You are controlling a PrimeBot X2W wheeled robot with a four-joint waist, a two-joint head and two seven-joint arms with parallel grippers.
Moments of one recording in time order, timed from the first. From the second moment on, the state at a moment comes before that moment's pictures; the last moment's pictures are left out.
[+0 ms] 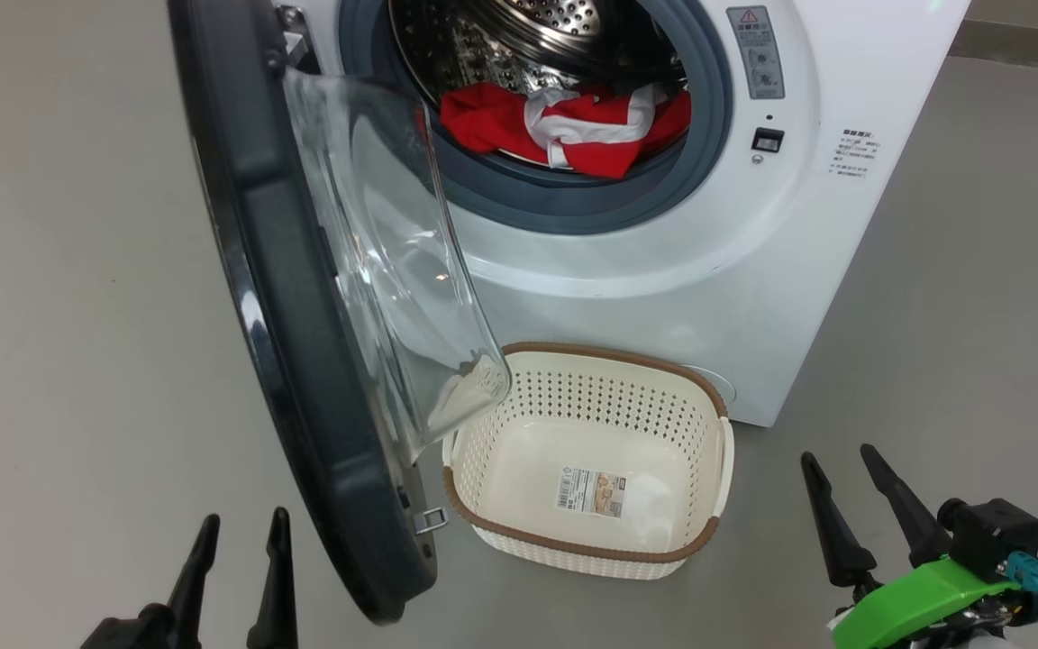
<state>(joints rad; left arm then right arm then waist) 0.02 0.04 -0.01 0.19 -0.30 -0.05 -0.25 -0.07 -0.15 0.12 0.37 0.50 0.12 -0.26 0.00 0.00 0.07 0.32</state>
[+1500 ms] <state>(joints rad) -0.04 0.04 -0.27 -0.36 -0.26 -0.03 -0.26 0.02 -0.07 0.02 0.32 0.25 0.12 -0.26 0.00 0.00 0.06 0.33</state>
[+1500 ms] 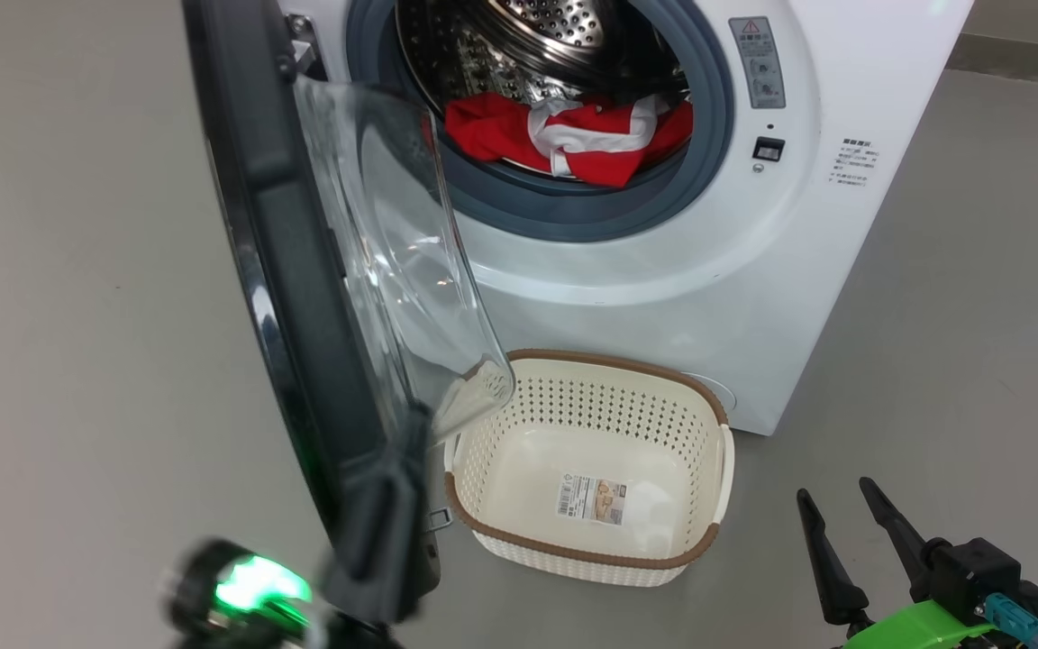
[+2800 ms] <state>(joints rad) 0.02 0.04 0.02 0.06 -0.33 -0.02 -0.26 0.02 -0.07 0.03 0.31 0.24 0.12 -0.26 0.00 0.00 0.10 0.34</state>
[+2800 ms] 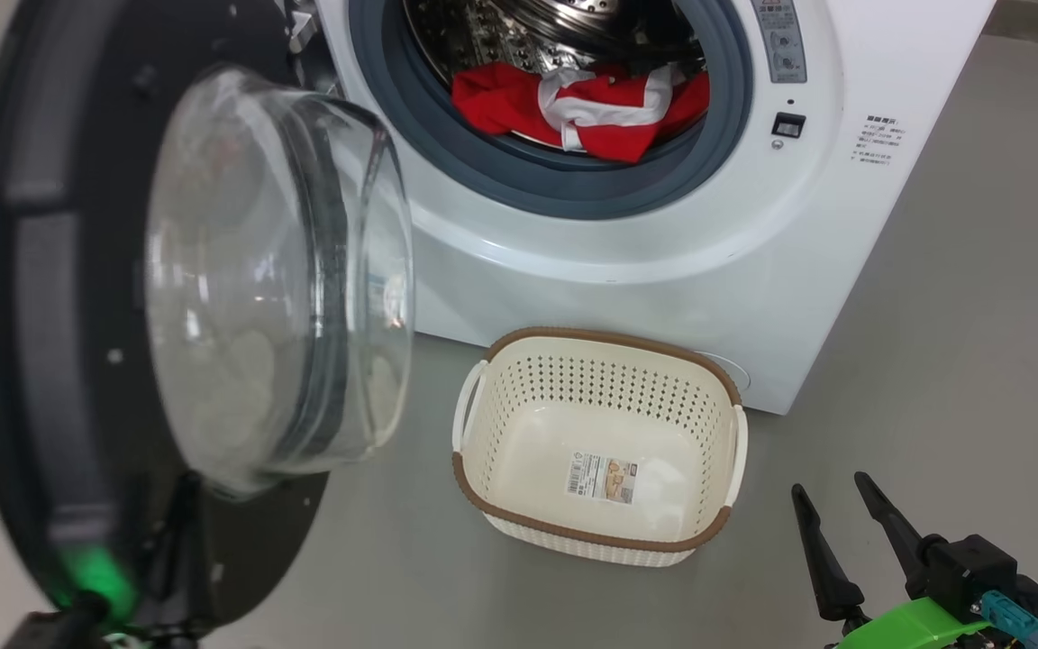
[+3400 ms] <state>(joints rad) -0.21 0.03 0.45 0.25 -0.25 -0.10 -0.26 -0.02 -0.09 0.04 0.30 0.24 0.12 -0.26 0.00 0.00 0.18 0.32</state>
